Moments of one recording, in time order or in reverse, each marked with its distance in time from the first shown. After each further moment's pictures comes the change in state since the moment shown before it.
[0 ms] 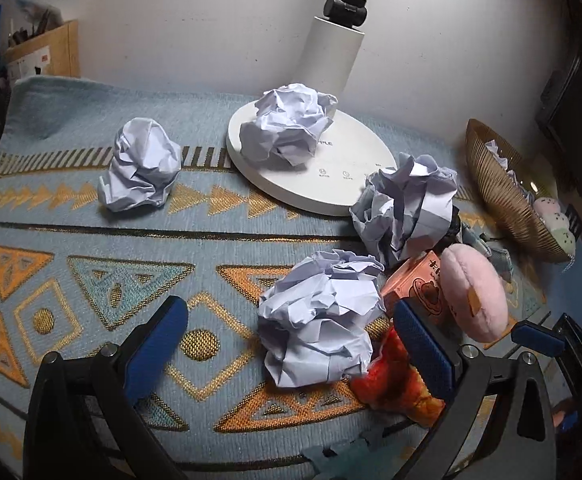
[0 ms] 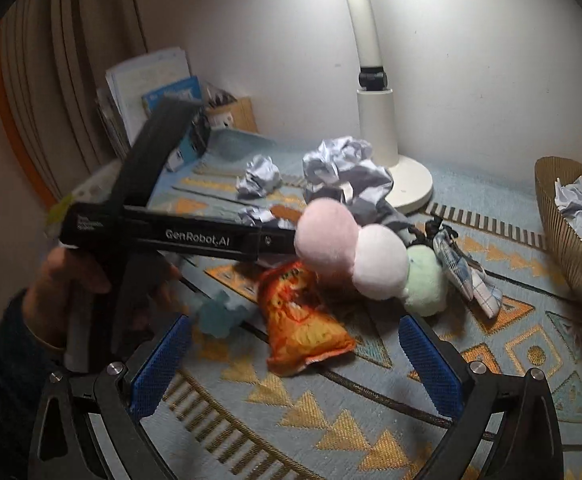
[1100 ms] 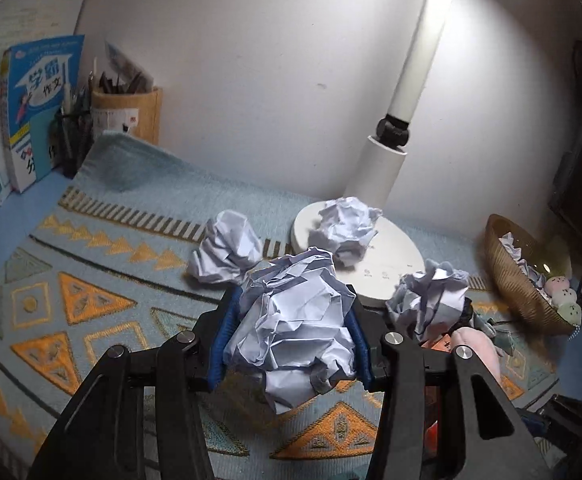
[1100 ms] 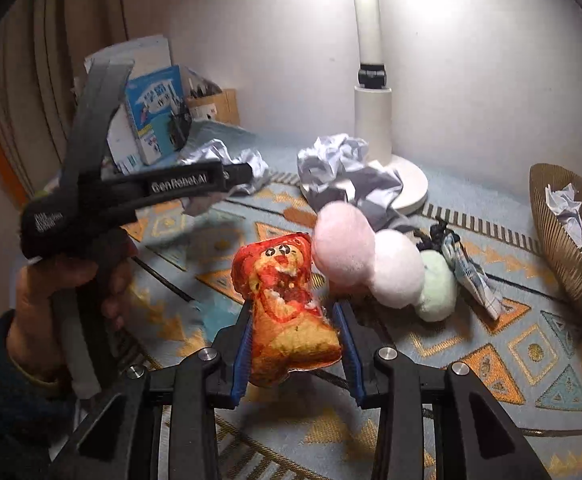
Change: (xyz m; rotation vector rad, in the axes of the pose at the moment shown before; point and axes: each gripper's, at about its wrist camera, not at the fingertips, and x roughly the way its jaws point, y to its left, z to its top) left arm -0.069 0.010 -0.008 -0.096 -0.365 0.087; right arm -0.025 0.005 0.003 0.030 -0.041 -0.072
